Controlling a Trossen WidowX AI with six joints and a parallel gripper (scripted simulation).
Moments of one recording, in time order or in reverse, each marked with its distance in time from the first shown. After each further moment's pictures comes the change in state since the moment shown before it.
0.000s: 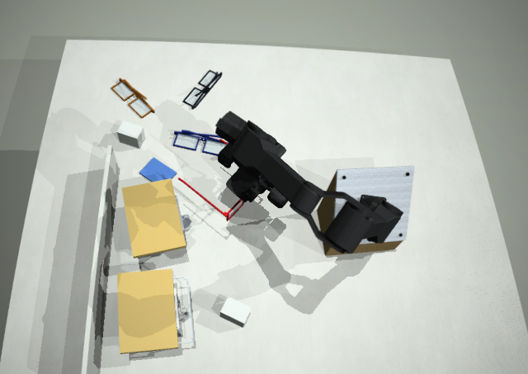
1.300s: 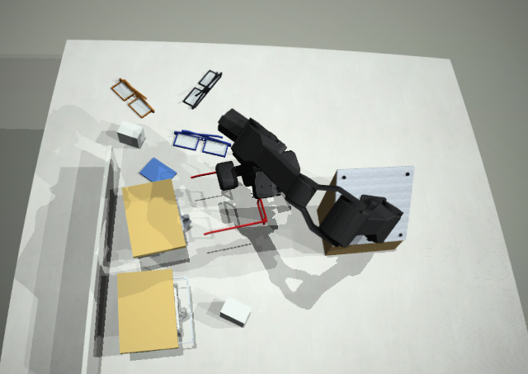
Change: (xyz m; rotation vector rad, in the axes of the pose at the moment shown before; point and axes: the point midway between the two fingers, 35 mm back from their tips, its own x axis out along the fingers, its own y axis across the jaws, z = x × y) arm 0.012 -0.007 -0.016 -0.943 0.009 0.006
